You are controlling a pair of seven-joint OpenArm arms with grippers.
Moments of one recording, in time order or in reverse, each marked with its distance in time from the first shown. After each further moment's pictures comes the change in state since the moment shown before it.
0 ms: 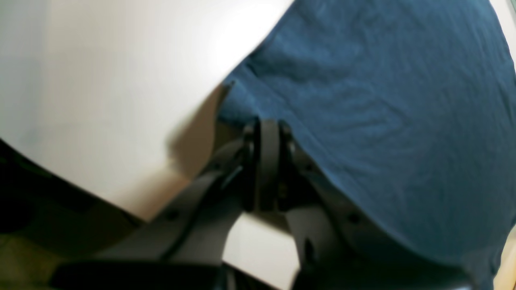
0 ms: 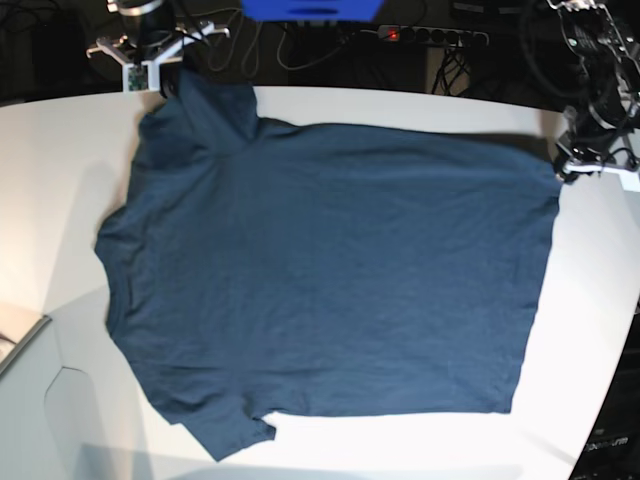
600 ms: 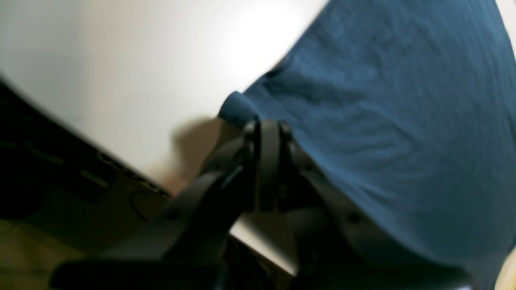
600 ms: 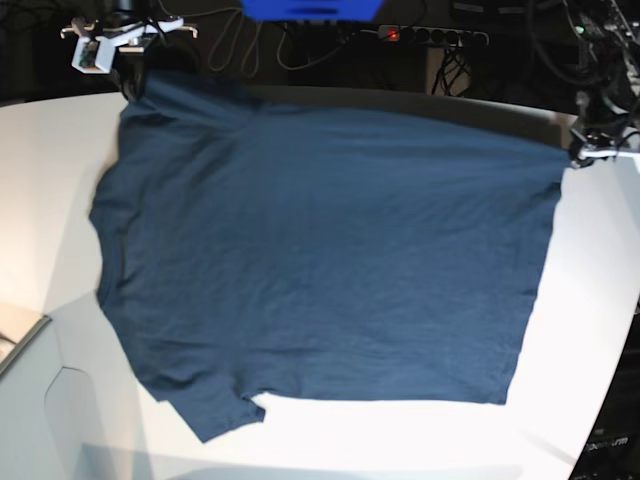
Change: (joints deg) left arm 2.3 0.0 -4.7 1.7 -0.2 0.0 0.1; right arm -3.2 -0.1 5.1 0.1 12.2 0.0 12.9
